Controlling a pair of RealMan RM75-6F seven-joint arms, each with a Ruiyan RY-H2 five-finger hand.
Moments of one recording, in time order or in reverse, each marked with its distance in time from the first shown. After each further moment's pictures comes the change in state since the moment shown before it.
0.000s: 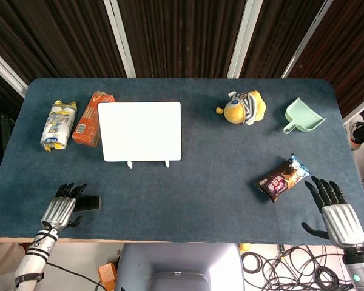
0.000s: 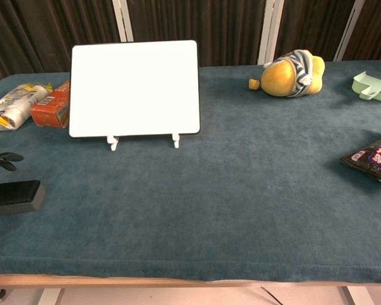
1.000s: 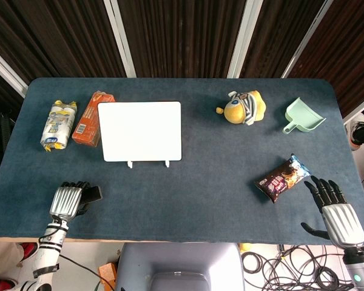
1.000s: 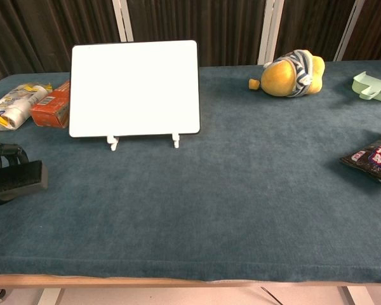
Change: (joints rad) left arm -0.022 -0.189 -0.035 0.196 0.059 0.180 0.037; right arm 0.002 0.003 -0.001 0.003 -0.014 0.004 0.018
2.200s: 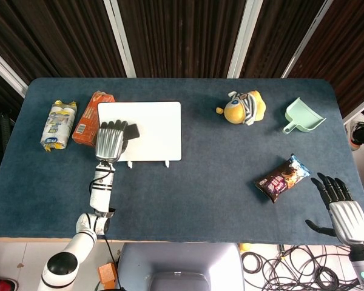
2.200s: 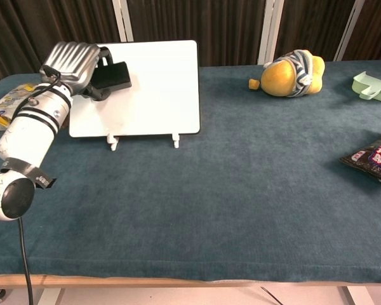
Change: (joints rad) left arm -0.610 -0.658 -0.321 1.225 0.061 -0.079 -0.310; right arm 0.007 0.029 0.012 0.011 0.029 -0.013 0.087
